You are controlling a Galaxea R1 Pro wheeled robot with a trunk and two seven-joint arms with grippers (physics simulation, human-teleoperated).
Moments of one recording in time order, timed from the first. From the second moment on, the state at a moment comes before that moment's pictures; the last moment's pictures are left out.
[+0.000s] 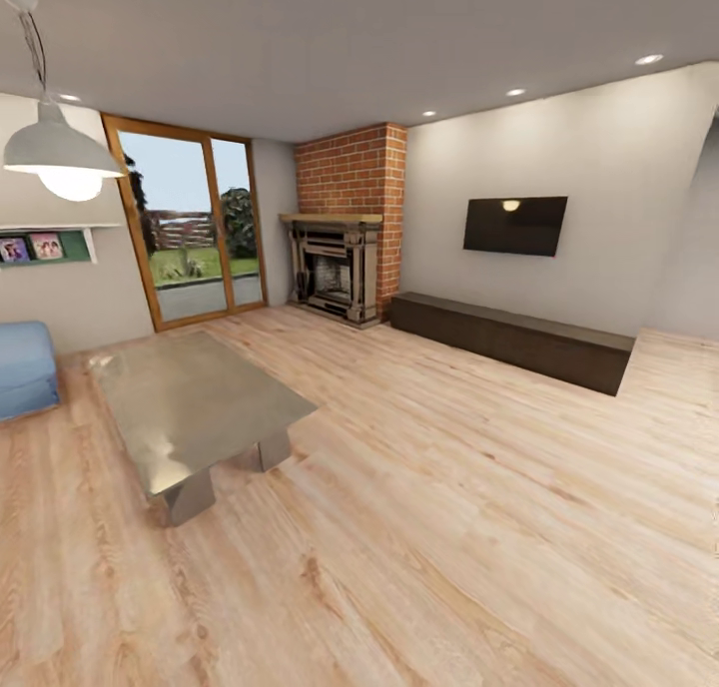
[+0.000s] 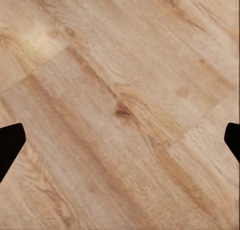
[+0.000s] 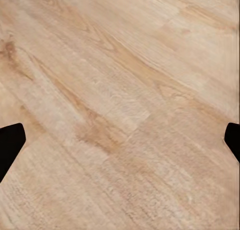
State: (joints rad) left arm 0.00 0.06 0.03 -0.47 0.07 -0.26 0.00; right arm 0.00 -0.02 -0.01 -0.52 0.00 -0.40 0.00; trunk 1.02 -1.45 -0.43
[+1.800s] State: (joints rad) left arm 0.00 0.06 0.03 -0.47 0.07 -0.26 0.00; right arm 0.00 -0.02 -0.01 -0.52 0.00 -0.40 0.00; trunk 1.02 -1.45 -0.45
